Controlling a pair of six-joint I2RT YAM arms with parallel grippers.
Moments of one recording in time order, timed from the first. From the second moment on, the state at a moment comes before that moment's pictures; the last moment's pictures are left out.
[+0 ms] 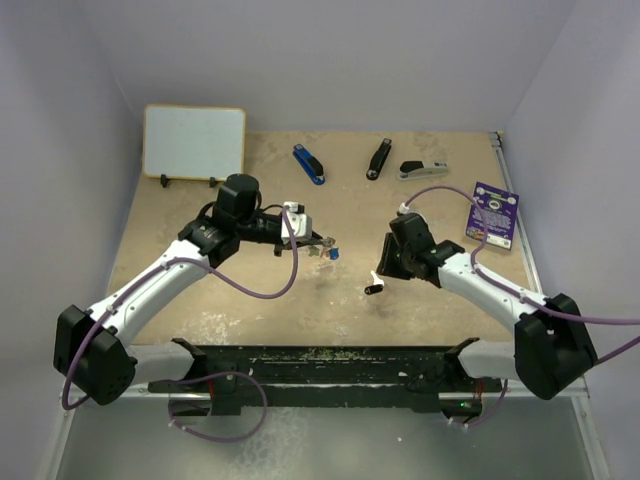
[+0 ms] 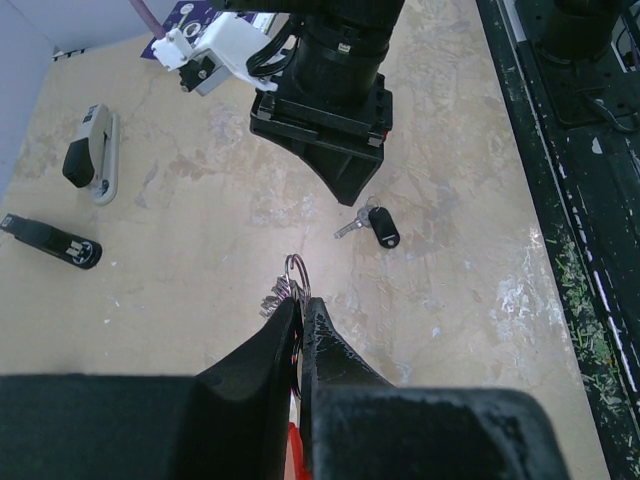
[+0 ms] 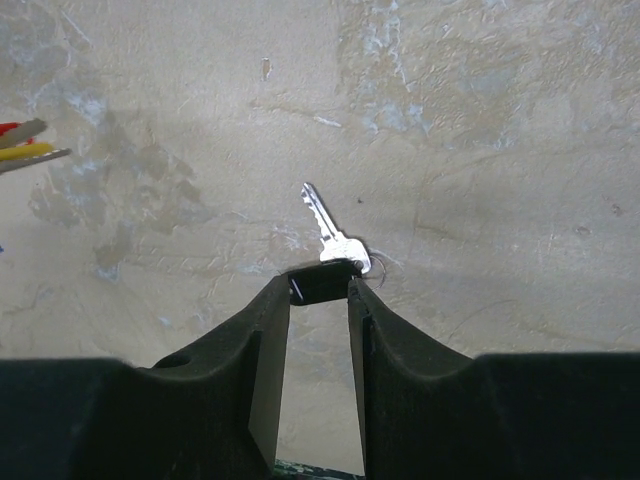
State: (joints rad) left arm -0.56 1.25 1.02 -0.23 0.90 0.66; right arm 0.52 1.27 0.74 -0.45 0.09 0.65
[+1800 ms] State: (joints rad) left arm -0.56 1.24 0.98 -0.12 0.91 0.60; right arm 0.49 1.13 0.58 -0.38 0.21 0.80
